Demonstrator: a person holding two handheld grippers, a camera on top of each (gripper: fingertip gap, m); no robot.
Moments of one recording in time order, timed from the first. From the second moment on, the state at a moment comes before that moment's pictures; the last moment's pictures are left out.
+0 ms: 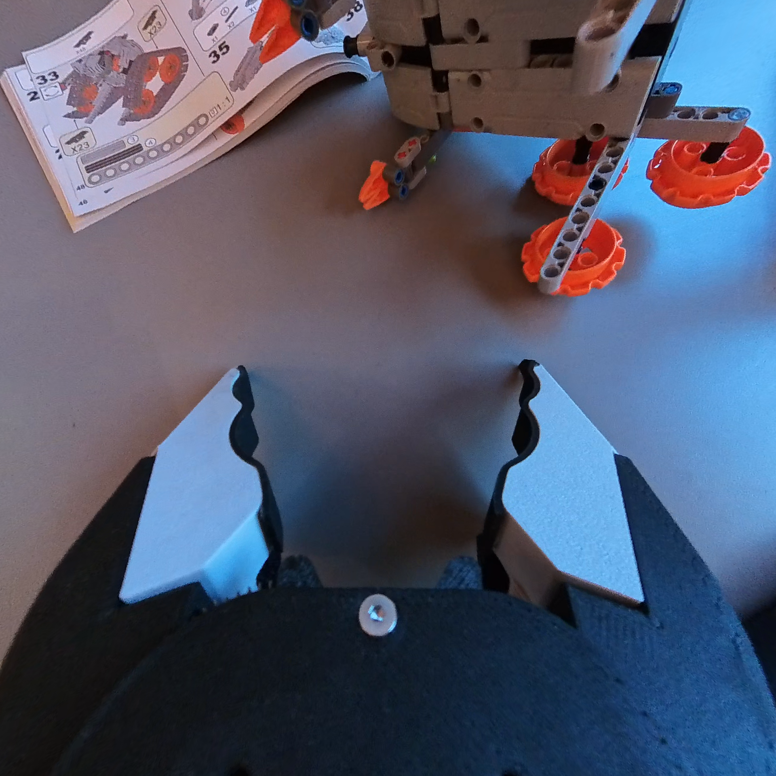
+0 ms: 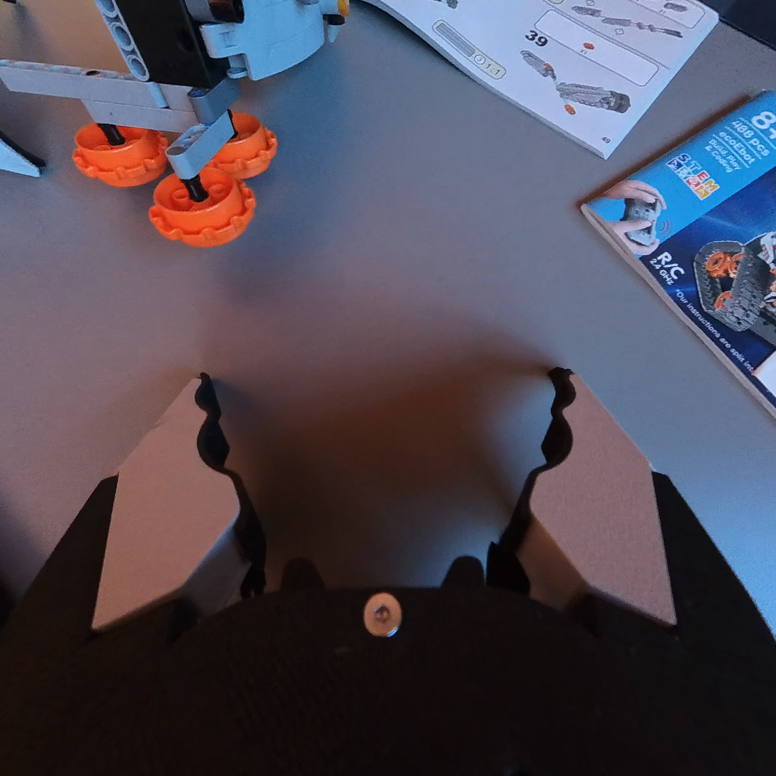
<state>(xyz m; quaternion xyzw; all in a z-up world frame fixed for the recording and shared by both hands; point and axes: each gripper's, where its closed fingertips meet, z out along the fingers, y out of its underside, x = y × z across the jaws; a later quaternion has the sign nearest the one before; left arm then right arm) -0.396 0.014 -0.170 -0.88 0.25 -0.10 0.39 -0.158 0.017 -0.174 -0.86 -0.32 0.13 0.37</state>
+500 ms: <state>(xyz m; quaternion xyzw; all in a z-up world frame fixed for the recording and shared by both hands) -0.399 0.007 -0.171 -0.89 0.23 -0.09 0.38 -0.157 0.011 -0.174 -0.87 -0.31 0.13 0.37</state>
